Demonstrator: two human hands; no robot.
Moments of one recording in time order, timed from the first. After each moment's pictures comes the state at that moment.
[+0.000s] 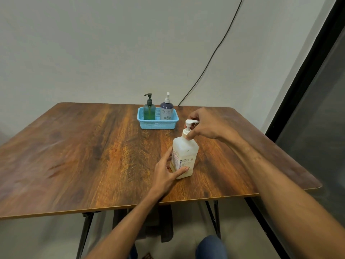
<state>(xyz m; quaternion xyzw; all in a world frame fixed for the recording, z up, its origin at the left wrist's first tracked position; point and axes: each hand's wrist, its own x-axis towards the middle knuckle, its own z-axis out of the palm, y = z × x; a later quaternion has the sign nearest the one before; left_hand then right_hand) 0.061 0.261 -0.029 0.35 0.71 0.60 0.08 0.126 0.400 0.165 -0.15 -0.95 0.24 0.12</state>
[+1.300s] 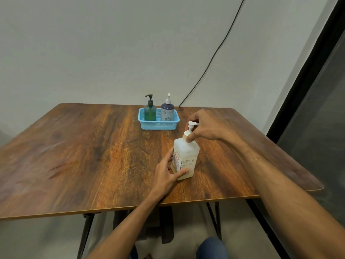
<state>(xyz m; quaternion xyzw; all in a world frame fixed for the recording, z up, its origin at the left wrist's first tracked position) 0.058 0.263 -0.031 0.36 0.71 0.60 0.08 0.119 0.409 0.159 -0.12 -0.96 0.22 0.10</state>
